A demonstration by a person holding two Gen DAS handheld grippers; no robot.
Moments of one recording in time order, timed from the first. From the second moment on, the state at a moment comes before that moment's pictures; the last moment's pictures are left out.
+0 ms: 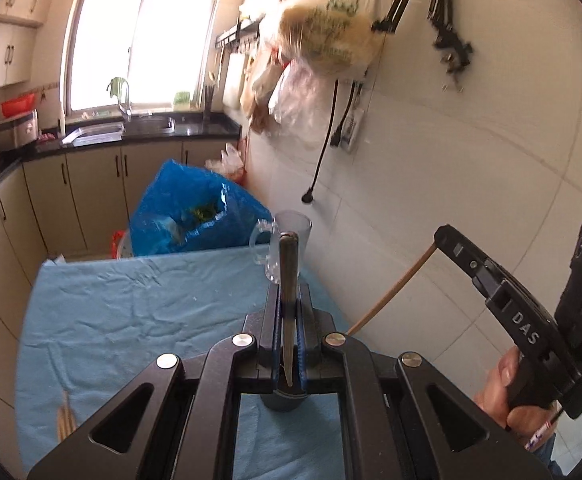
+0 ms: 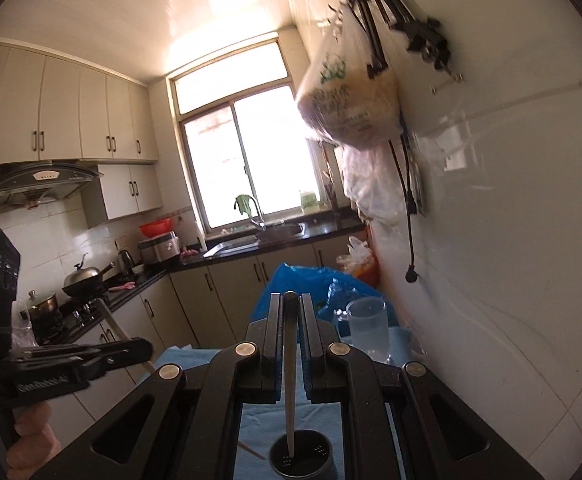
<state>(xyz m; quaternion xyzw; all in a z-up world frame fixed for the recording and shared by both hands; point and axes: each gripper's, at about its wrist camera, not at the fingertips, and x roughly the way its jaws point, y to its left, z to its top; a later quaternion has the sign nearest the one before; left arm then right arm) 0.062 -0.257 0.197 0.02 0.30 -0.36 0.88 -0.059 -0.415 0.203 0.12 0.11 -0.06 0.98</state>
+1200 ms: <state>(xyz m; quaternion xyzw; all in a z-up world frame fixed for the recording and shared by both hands) 0.040 -0.196 0.179 -0.01 0.30 -0.31 0.90 -0.118 -0.396 0.183 0.14 0.10 -0.02 0.98</state>
